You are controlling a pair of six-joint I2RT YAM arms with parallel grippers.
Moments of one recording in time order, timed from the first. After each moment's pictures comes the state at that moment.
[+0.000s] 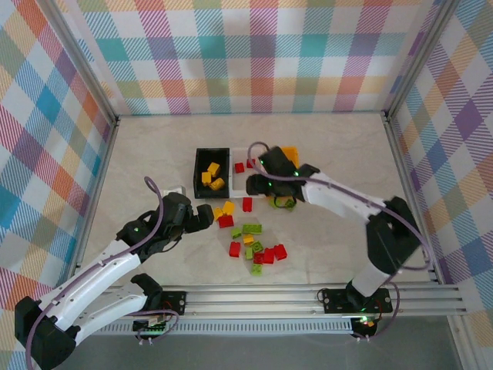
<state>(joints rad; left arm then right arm) -0.65 0.84 0.67 -0.68 -0.23 -0.76 0.75 1.57 1.16 -0.55 0.02 0.61</state>
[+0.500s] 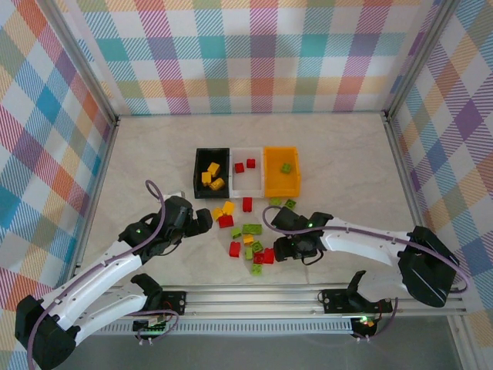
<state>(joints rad) -0.65 0.84 0.63 -0.69 -0.23 -0.79 0.96 1.32 0.72 -0.76 0.01 0.75</state>
